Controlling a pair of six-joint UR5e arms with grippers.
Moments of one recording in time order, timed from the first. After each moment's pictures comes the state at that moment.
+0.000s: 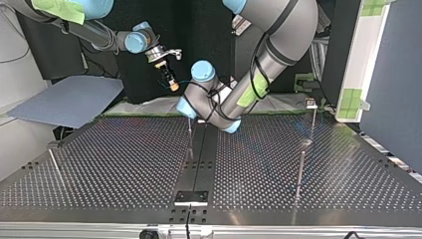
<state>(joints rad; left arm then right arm) -0.57 -2.53 -1.05 -3.76 -2.08 -1.36 1.95 -0.63 1.86 -1.10 1.13 1.32</state>
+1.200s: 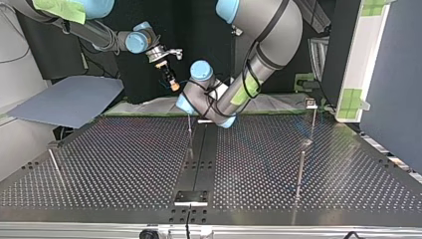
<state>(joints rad) -0.58 -2.65 -0.98 -3.75 -2.01 -1.39 1.95 -0.63 1.85 -1.09 1.13 1.32</state>
